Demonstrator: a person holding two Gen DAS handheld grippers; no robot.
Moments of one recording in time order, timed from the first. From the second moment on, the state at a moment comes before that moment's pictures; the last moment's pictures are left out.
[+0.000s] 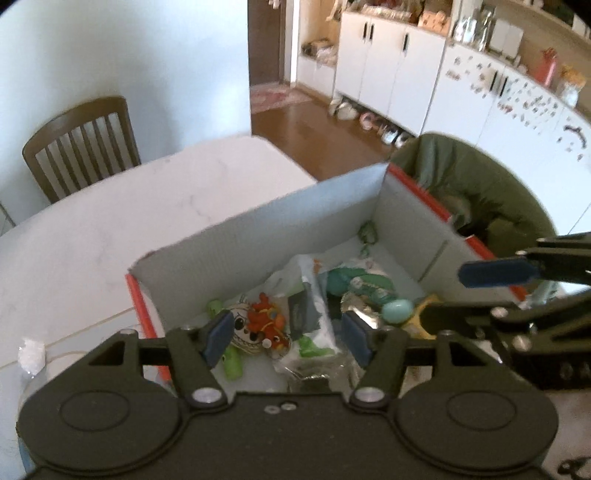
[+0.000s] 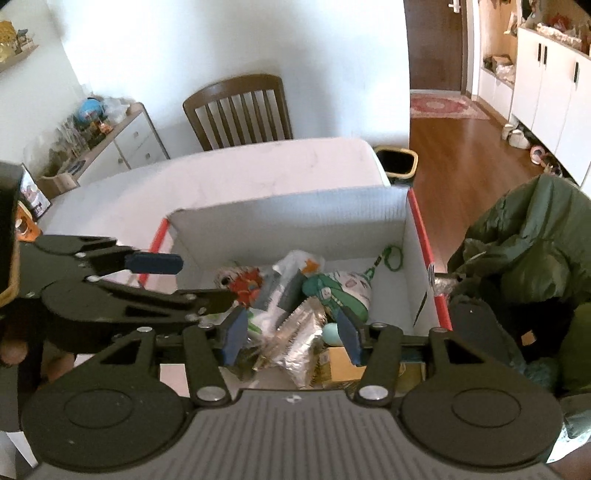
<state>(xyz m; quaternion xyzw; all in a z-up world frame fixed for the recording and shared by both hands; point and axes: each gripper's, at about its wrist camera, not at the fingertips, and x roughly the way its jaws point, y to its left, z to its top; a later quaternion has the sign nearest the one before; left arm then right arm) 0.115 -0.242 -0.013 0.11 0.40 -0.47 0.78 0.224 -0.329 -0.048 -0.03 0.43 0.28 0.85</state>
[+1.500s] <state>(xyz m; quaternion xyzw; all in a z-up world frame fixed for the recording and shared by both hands) 0.213 0.052 -0.065 0.01 0.36 -0.38 0.85 0.132 -0.065 -0.024 -0.05 0.39 0.39 0.83</state>
